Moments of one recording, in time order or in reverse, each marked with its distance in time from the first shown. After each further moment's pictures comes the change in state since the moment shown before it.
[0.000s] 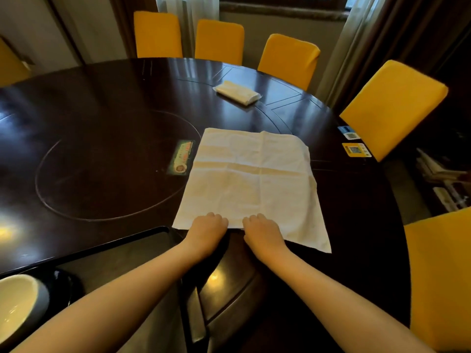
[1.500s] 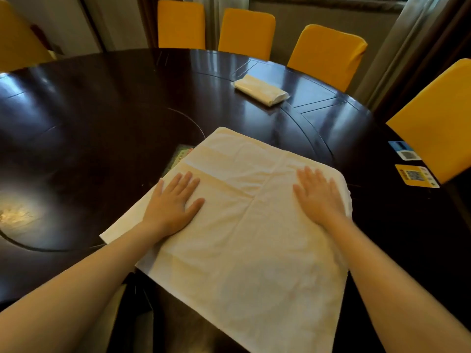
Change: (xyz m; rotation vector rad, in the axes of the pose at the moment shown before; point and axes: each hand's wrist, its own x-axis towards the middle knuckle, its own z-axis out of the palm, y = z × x) left_hand 0.113 -0.137 0.066 -0.293 0.161 -0.345; right_hand 0.177 0.187 0.037 0.151 0.010 0.285
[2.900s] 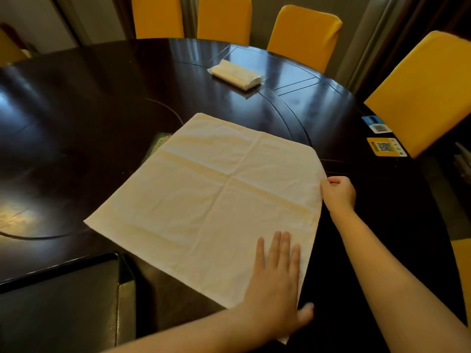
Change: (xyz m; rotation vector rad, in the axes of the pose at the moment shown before) left_hand -0.142 0.254 0.021 -0.025 -0.160 0.462; right_hand -0.063 0.060 -0.004 0.867 0.355 0.609
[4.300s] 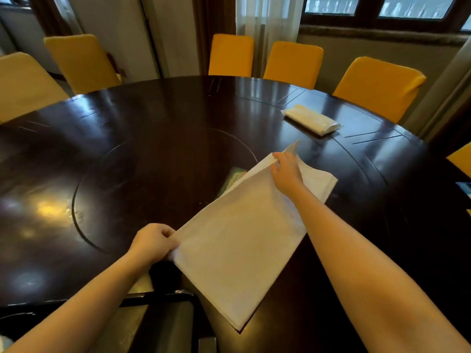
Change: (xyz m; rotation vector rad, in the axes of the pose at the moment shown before) left_hand -0.114 -0.310 -0.091 -0.678 0.202 -1.047; right_hand -0.047 -0.207 0.220 -0.242 -0.443 -0.703
